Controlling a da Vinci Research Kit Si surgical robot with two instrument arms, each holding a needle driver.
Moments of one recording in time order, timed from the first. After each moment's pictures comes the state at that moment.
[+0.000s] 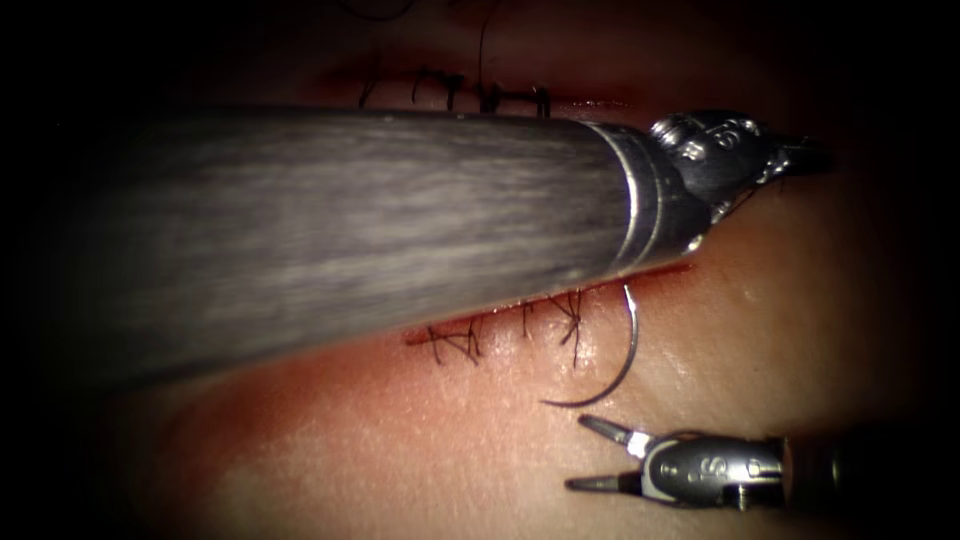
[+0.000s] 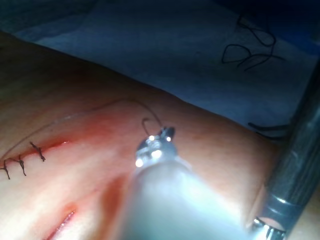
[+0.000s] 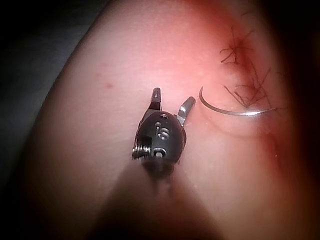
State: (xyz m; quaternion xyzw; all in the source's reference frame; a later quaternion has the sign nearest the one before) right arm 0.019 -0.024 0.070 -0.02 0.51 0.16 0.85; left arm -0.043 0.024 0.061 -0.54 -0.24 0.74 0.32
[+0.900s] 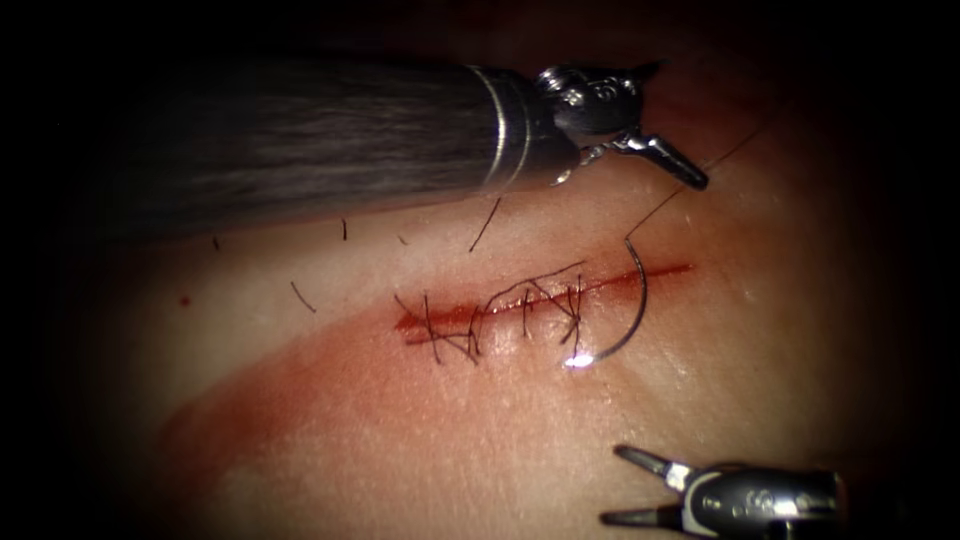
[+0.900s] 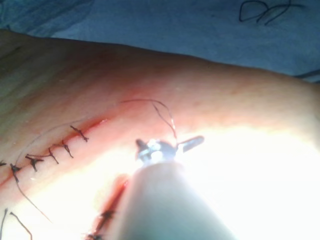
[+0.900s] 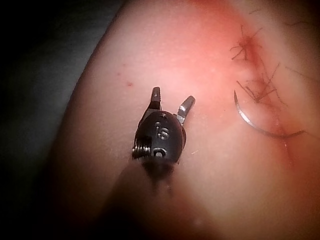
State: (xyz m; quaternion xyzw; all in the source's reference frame) right arm 0.016 -0.025 0.065 0.03 0.49 0.16 0.86; left arm -0.033 0.025 0.070 -0.45 -0.19 0.83 0.27
